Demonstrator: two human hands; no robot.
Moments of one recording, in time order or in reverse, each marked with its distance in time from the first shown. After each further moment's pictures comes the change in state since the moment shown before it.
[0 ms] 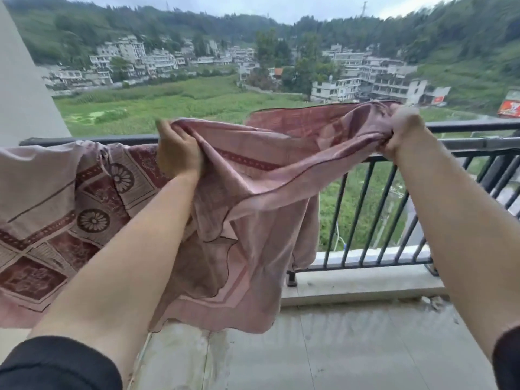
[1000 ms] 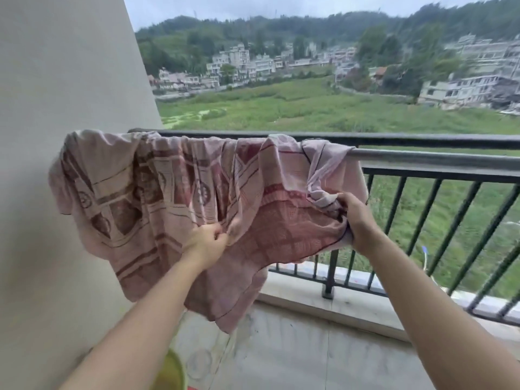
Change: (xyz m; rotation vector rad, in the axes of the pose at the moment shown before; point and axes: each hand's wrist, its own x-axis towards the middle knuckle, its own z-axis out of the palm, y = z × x) left_hand -0.182 -0.080 -0.029 0.661 -0.482 0.002; right_hand 0.002 0.139 -0.075 -0.244 -0.458 0.232
